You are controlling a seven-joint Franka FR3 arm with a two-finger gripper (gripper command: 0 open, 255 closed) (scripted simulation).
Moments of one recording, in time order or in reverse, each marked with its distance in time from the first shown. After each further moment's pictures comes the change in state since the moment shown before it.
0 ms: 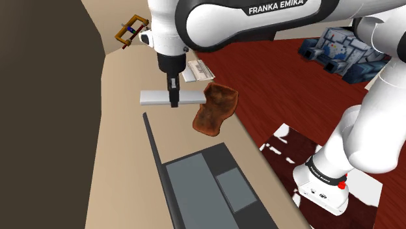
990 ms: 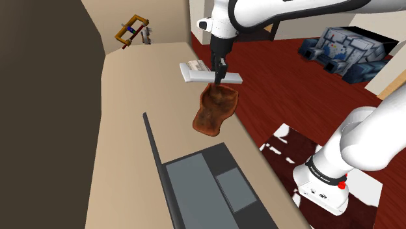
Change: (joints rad) arm -0.184 -0.324 -0.171 -0.369 0.112 0.065 -0.379
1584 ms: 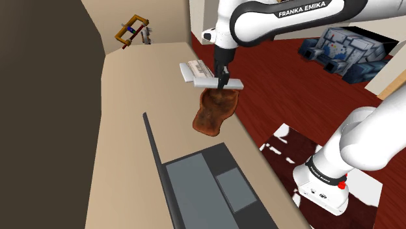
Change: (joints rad) arm -0.018 -0.005 -0.025 -0.106 0.000 0.100 -0.046
